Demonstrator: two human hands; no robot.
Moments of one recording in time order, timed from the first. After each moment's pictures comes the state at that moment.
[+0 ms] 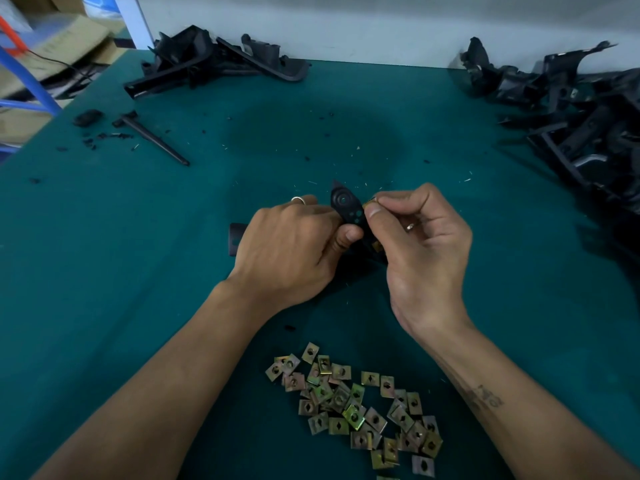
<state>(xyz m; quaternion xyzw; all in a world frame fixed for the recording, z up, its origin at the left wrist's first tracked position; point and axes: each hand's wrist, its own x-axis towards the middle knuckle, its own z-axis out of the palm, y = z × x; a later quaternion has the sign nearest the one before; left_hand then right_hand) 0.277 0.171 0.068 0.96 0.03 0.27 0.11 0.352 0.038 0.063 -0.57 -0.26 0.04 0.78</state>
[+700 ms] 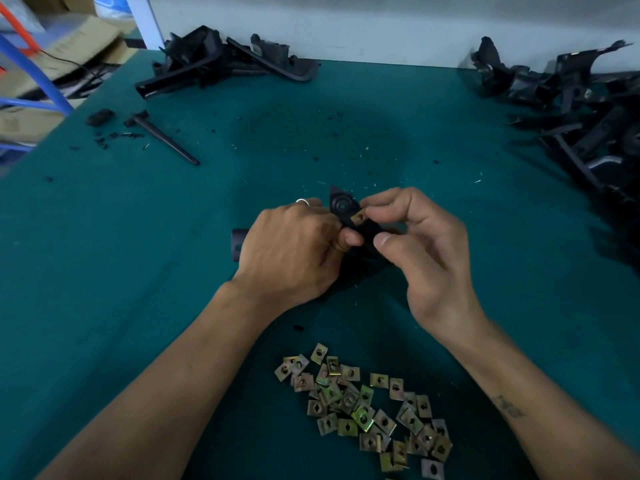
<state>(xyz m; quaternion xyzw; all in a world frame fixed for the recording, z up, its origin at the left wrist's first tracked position) 0.272 0.176 0.065 0.95 0.04 0.28 0.14 0.356 0.026 0.071 -0.62 -0.41 0.13 0.66</state>
